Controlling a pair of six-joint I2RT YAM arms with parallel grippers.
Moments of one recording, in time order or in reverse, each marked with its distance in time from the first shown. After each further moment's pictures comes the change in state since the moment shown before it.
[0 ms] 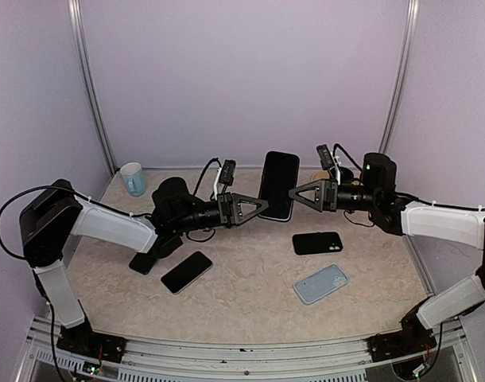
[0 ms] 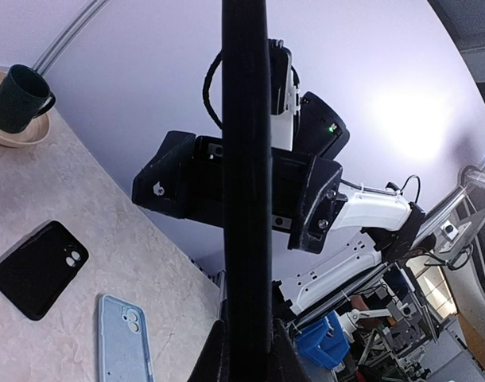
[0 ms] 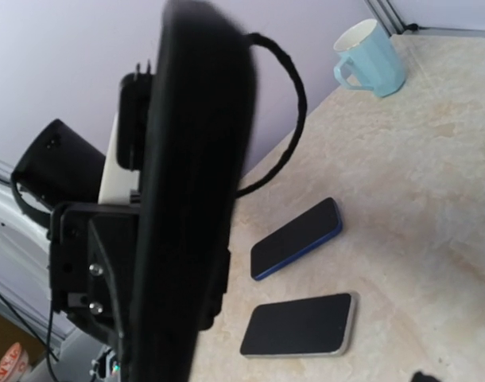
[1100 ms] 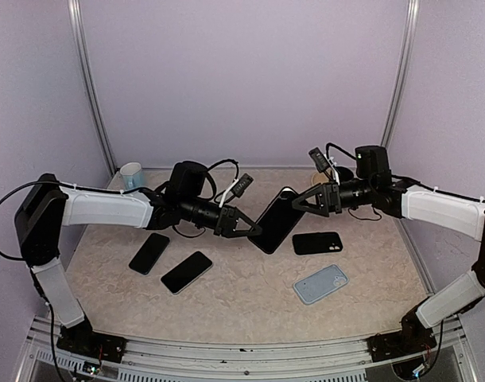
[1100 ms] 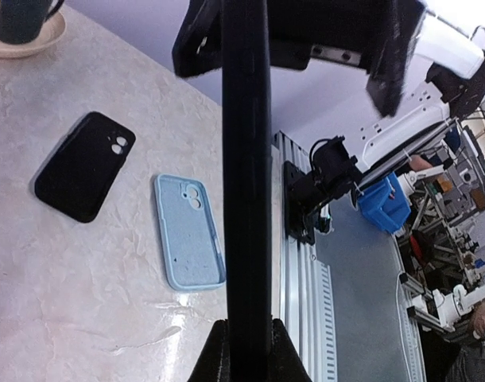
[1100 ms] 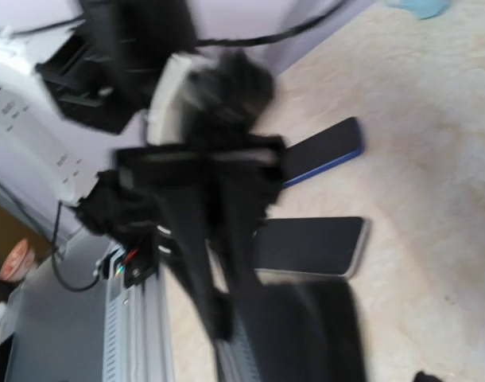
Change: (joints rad) left arm 0.069 -0.013 0.231 -0.897 0.292 0.640; right arm -0.043 0.047 0.174 -0.444 -0.184 -0.335
